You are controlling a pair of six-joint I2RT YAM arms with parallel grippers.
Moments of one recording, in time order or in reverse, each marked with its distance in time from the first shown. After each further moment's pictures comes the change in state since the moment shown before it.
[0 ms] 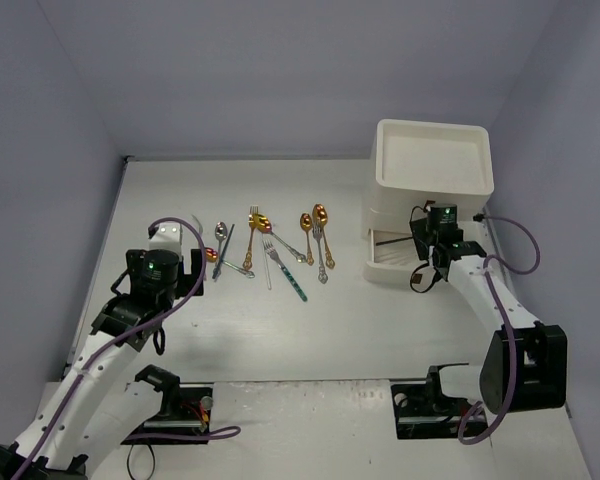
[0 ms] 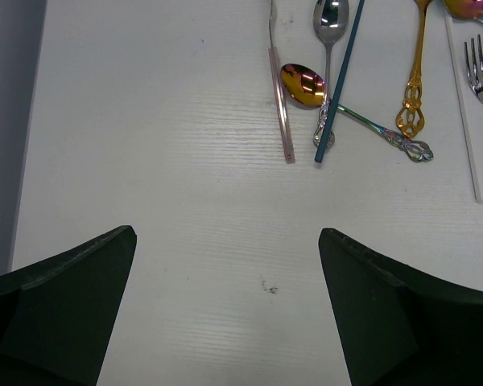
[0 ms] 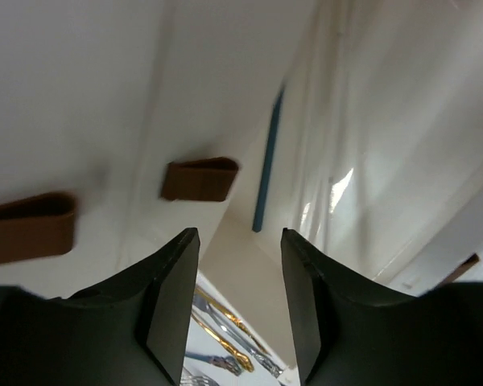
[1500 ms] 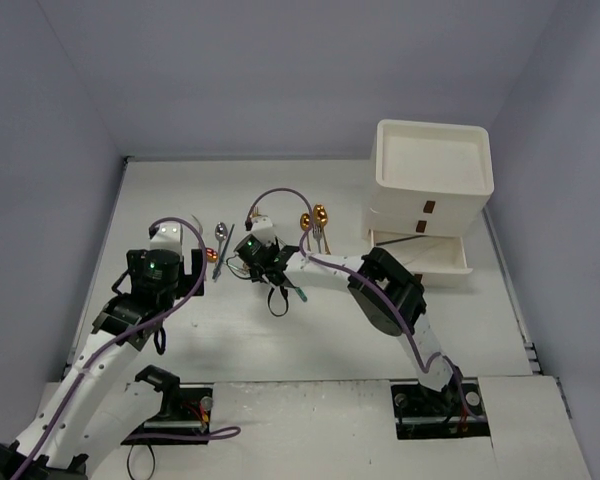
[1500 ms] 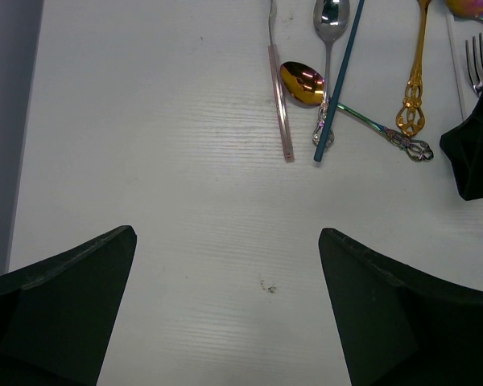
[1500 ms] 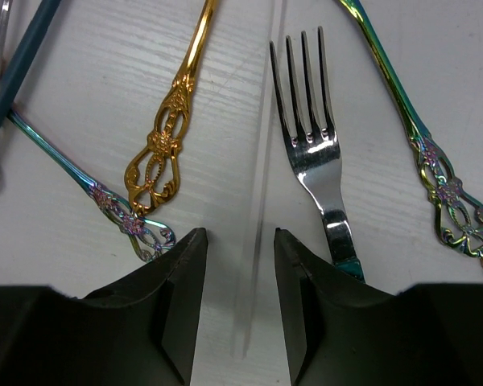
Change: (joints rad) left arm 0.000 0.009 0.000 0.000 0.001 -0.007; right arm 0.896 0.896 0.719 0.033 0.153 -0.787
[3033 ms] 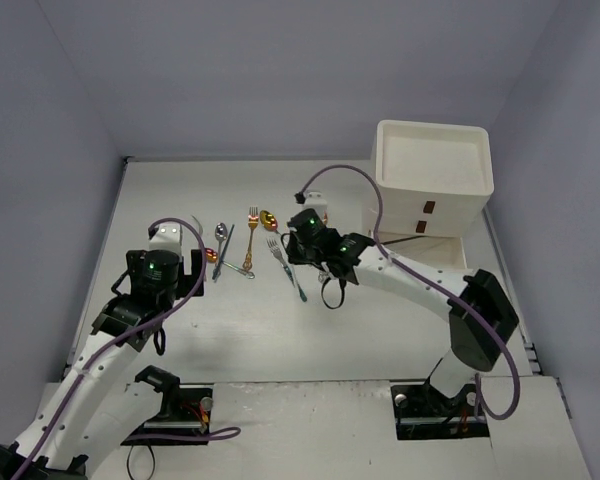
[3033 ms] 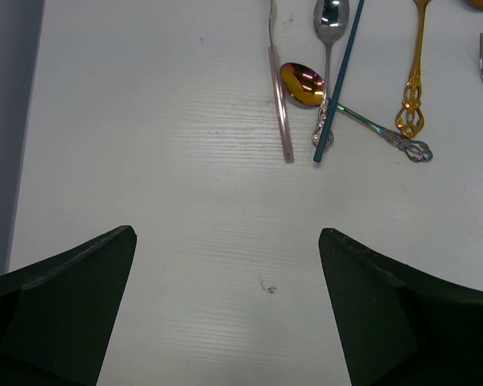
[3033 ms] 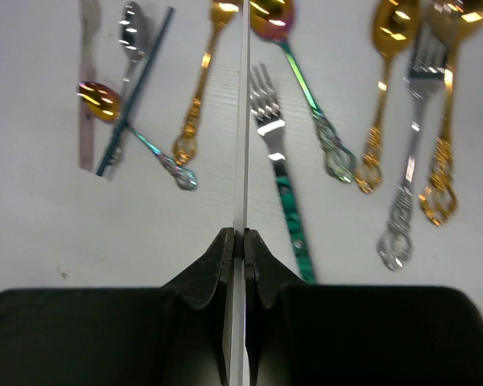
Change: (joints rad) left arm 0.000 -0.005 0.000 0.000 0.000 0.000; right arm -0.108 -0.521 -0.279 0.001 -0.178 0.070
